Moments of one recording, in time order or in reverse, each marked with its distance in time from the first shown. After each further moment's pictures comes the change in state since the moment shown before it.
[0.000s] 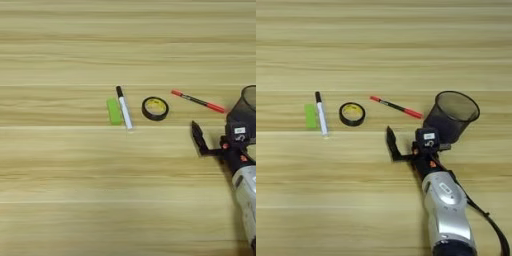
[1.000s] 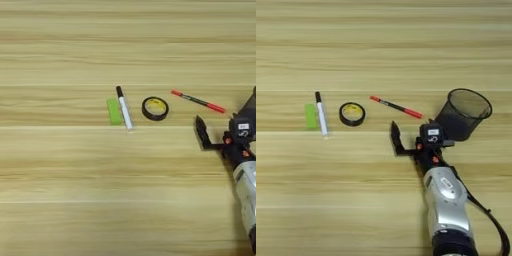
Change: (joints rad) arm -0.077 -0.005 -0.023 0.136 0.008 -0.077 0.019
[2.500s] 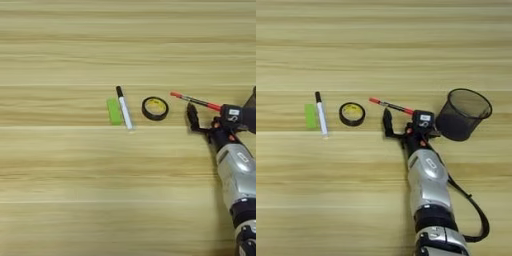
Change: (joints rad) arm -0.155 0.069 -0.042 0.108 0.077 0.095 -0.087
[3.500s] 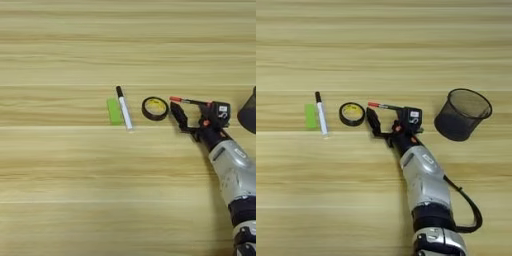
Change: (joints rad) arm 0.012 0.019 0.022 -0.129 0.111 0.220 0.184
